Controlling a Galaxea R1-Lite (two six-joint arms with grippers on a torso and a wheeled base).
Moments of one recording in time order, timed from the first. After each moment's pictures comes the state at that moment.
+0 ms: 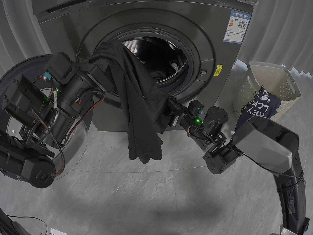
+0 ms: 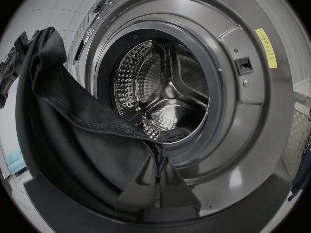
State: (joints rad) left arm -0.54 1.69 -0.75 -1.54 -0.09 -0.11; right arm 0.54 2.48 -1.35 -1.45 0.04 0.08
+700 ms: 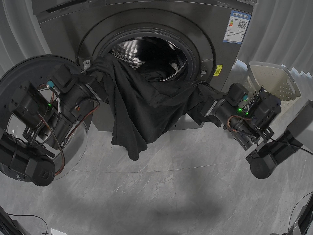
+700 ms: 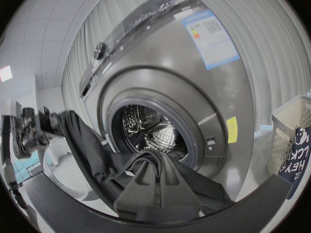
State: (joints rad) left arm -0.45 1.73 -0.70 -1.55 -0.11 -0.12; right arm 0.54 2.00 -0.84 -1.53 0.02 0.15
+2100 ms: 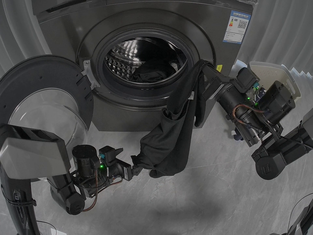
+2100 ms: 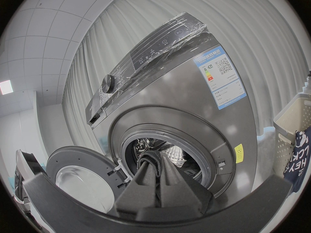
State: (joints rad) left arm -0.48 2.19 -0.45 -1.54 -0.09 -0.07; right arm 0.62 1.89 -0.86 -1.54 -0.08 0.18
